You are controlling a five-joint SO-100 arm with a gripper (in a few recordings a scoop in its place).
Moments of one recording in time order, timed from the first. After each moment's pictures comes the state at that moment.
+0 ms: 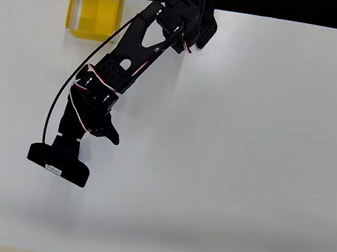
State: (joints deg) arm 33.3 87.5 86.2 57.7 -120.9
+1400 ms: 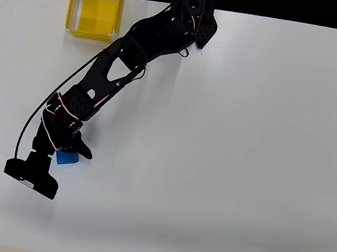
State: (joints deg) arm 37.7 47.4 51.0 51.5 -123.1
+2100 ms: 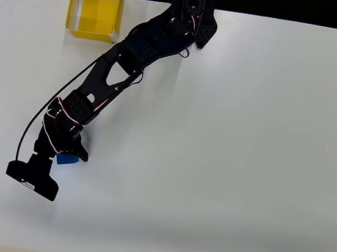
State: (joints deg) arm 37.0 41.4 46.6 51.4 -121.2
